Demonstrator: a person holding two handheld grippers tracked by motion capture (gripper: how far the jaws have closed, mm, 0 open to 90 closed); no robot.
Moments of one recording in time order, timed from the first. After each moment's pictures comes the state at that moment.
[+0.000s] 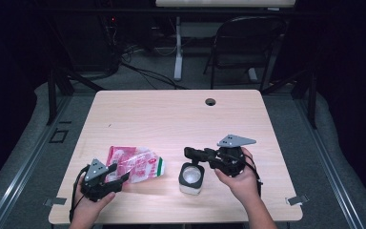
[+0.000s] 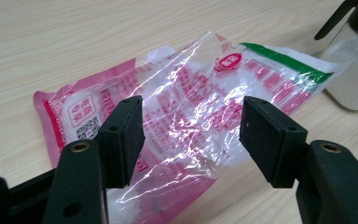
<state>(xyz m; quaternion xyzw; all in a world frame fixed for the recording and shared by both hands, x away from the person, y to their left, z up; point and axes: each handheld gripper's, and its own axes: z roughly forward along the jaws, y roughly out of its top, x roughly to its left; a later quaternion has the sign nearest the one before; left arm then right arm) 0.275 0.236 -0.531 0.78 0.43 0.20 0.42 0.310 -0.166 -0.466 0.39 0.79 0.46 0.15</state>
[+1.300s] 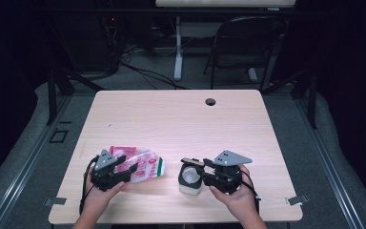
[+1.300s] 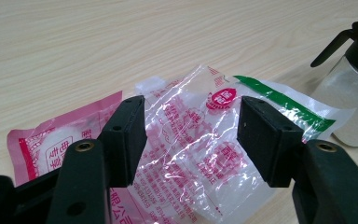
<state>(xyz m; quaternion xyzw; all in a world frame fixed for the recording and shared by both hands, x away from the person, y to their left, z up) 0.301 0.215 -0.526 0.77 0.42 0.20 0.43 0.272 -0.152 -0.480 0.38 0.79 0.45 0.18</state>
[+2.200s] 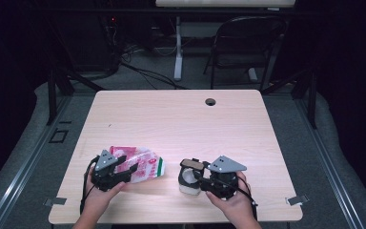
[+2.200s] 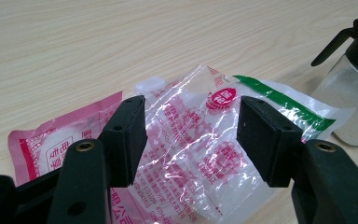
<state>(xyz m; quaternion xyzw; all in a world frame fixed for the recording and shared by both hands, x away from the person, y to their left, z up) 0.299 0.215 -0.527 0.78 0.42 0.20 0.43 0.259 -0.141 -0.488 0.38 0.79 0.44 0.21</state>
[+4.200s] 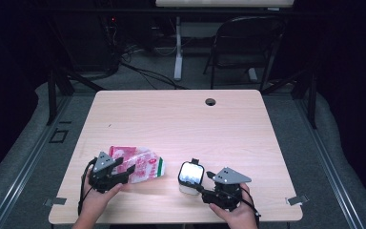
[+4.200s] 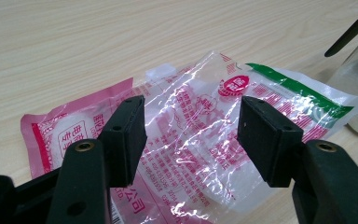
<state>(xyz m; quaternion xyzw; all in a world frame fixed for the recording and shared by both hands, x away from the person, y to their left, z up) 0.297 0.221 -0.532 0.77 0.43 0.20 0.42 0.243 -0.154 -0.516 0.39 0.78 0.45 0.18</state>
